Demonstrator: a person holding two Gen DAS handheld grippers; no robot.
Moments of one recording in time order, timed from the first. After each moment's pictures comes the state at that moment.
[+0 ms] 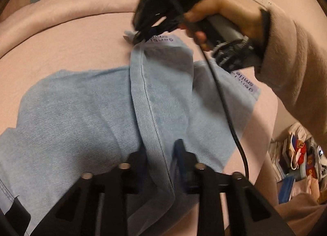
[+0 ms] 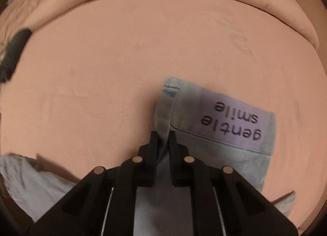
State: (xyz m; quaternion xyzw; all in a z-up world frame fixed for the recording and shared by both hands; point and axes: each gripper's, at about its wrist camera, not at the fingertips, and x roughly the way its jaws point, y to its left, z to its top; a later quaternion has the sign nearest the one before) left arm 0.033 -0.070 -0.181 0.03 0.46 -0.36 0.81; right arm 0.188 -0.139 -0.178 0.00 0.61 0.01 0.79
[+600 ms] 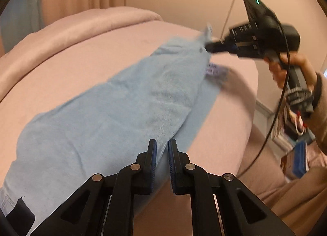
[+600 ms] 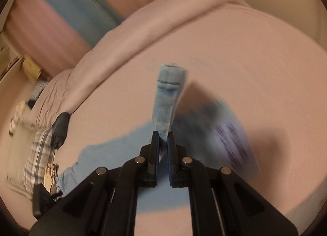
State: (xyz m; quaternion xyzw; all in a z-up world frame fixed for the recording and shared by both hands) left arm -0.019 -0.116 -0.161 0.15 0.40 -0.42 0.80; right arm -0.058 -0.288 -0.112 0.28 0.42 -0.02 0.86
